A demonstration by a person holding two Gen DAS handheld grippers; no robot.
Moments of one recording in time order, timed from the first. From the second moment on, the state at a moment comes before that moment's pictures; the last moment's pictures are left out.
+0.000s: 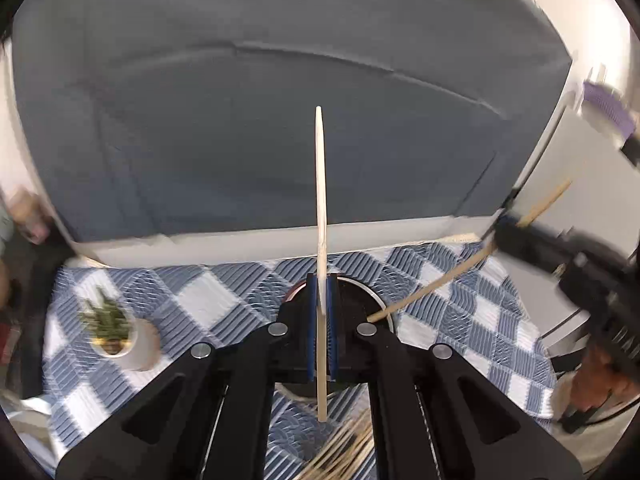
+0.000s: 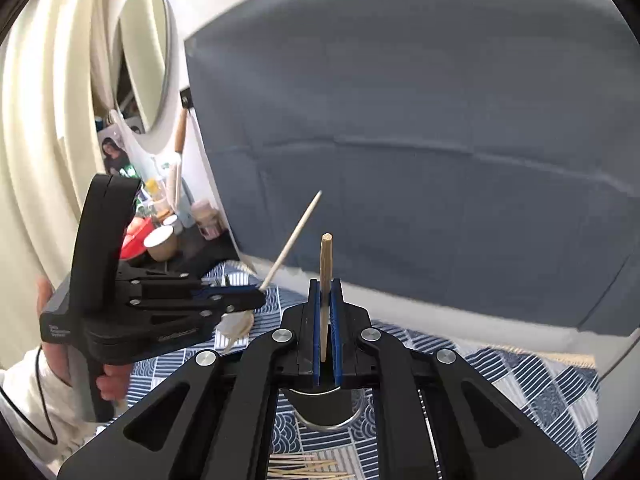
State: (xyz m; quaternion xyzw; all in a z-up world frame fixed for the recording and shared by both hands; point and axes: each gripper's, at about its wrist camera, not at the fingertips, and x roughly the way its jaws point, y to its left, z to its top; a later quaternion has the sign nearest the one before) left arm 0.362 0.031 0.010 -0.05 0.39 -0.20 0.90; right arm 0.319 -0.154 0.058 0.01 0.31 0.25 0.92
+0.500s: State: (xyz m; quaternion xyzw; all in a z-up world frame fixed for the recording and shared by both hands) left arm 0.388 0.021 -0.040 -0.10 0.37 -0.23 0.89; right arm 0.353 -0.141 -0.007 0.00 0.39 0.23 0.89
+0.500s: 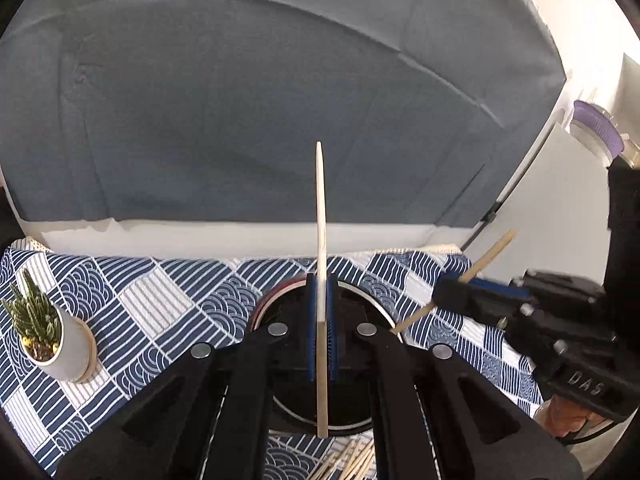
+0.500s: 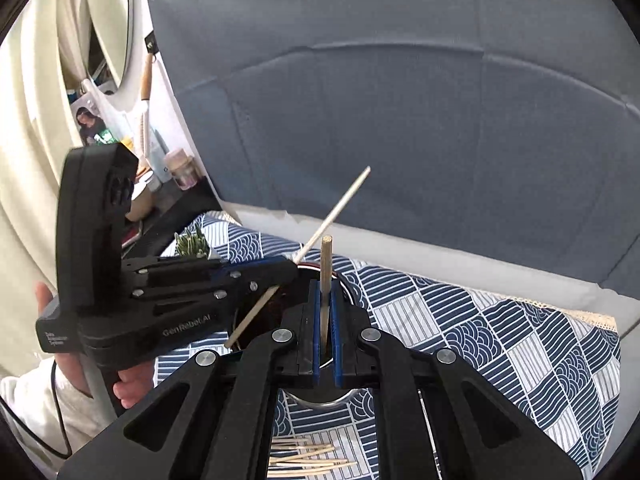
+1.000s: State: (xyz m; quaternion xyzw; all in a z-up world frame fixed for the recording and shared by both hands) left arm 0.377 0.020 -0.073 -0.13 0.32 -0.24 0.91; right arm 0.354 -0.146 -0.021 0.00 0.42 0.23 0.88
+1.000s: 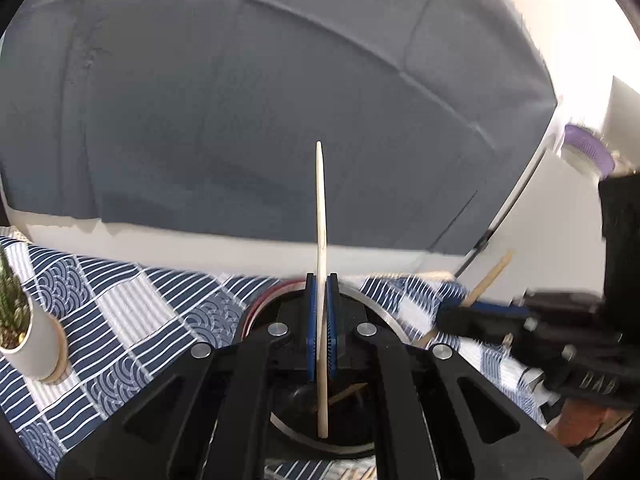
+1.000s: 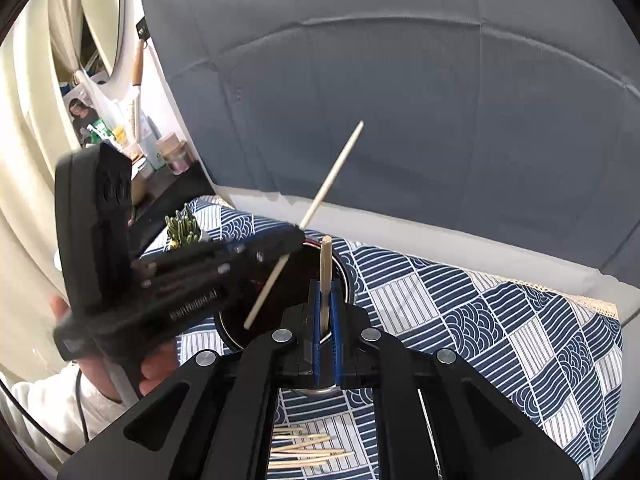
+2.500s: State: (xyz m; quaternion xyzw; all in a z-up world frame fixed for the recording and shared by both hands) left arm 0.184 0.080 -0.076 -0.03 0.40 -0.10 0.91; right arm 0.220 -0.155 -0.021 -0.03 0.41 0.14 0.90
